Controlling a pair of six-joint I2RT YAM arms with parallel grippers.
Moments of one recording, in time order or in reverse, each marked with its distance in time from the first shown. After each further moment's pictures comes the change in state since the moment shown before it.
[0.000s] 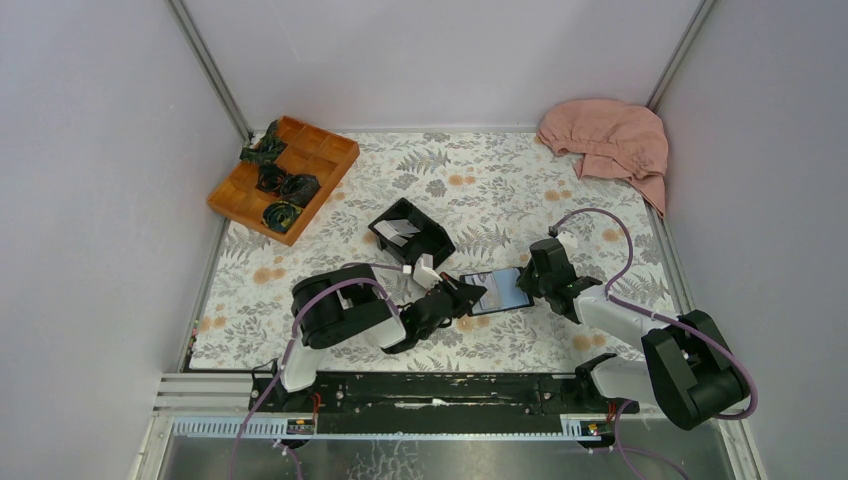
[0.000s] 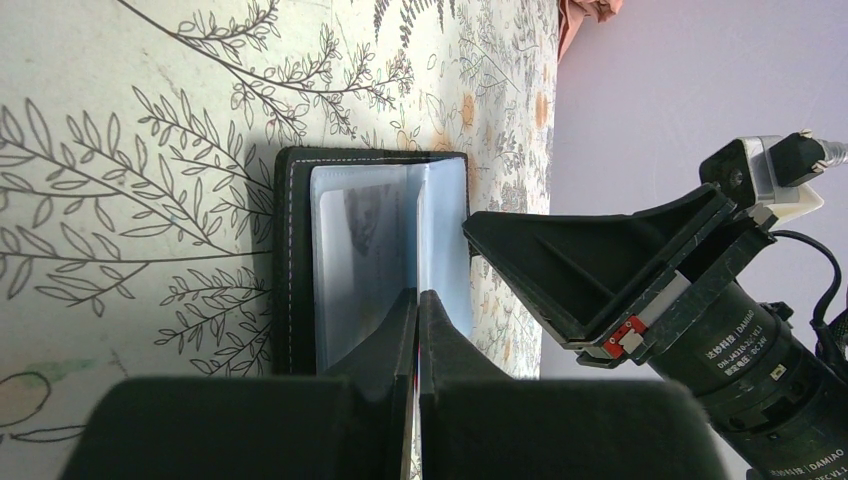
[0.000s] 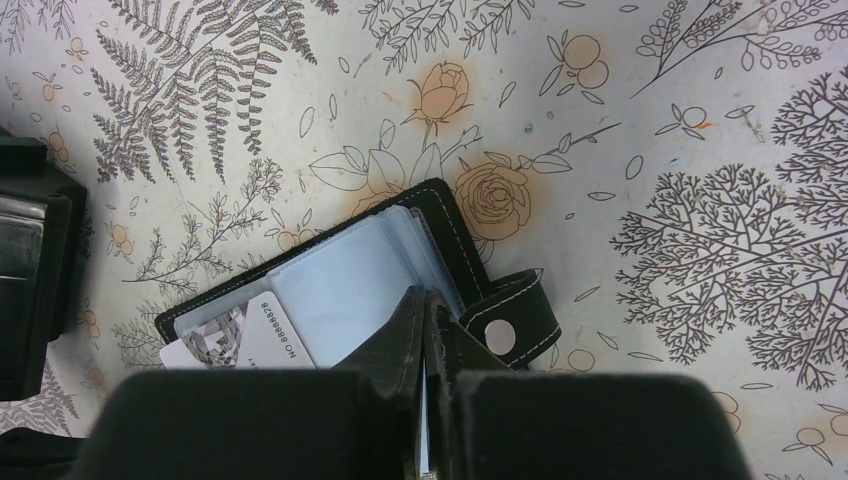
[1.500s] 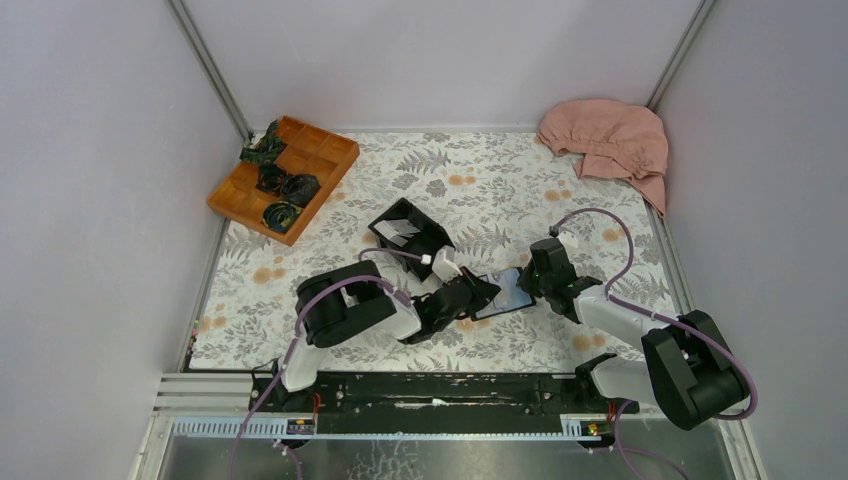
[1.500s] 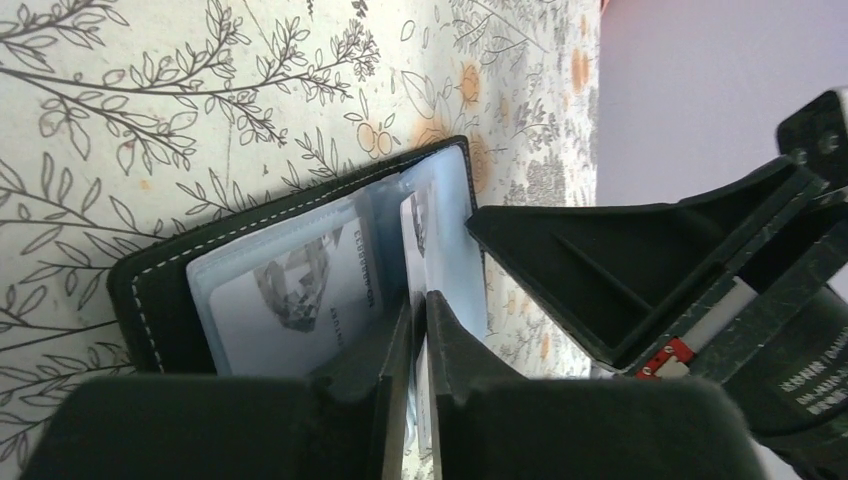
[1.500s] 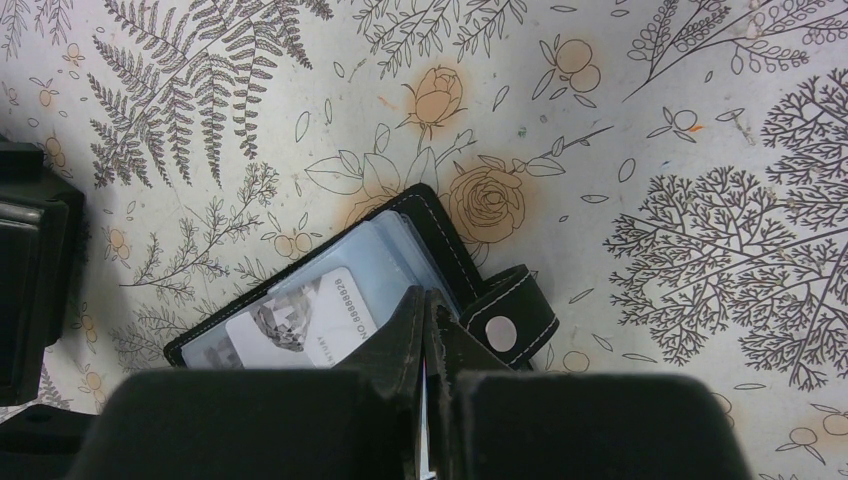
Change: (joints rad) left arm 0.000 0.026 0.161 -0.183 0.059 0.103; right arm -0.002 0.000 0.000 0.000 0.005 0.000
